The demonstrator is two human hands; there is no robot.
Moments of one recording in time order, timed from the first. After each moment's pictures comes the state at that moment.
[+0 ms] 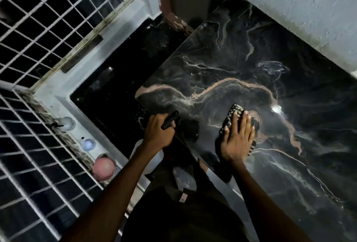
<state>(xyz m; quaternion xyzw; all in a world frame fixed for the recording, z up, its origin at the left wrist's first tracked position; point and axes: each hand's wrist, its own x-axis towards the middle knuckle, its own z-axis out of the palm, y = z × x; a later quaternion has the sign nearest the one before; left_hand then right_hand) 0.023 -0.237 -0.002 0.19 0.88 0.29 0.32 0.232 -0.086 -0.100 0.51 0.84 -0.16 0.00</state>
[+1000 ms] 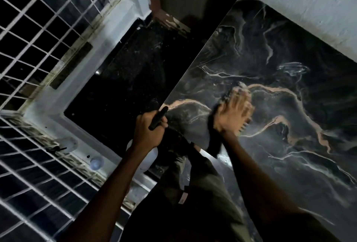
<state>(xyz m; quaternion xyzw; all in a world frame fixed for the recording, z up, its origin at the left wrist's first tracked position) -0.139 -0.292 -0.032 0.24 0.84 0.37 0.31 0.037 -0.098 -0.083 0.61 0.78 -0.13 0.05</state>
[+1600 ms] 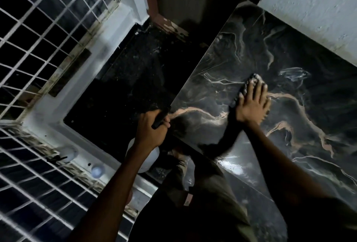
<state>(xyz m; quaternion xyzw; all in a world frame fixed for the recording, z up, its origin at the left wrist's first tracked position) -0.169 -0.270 -0.033 0.27 0.82 0.38 0.33 0.051 -0.021 -0.075 0.61 0.78 -0.14 0.06</state>
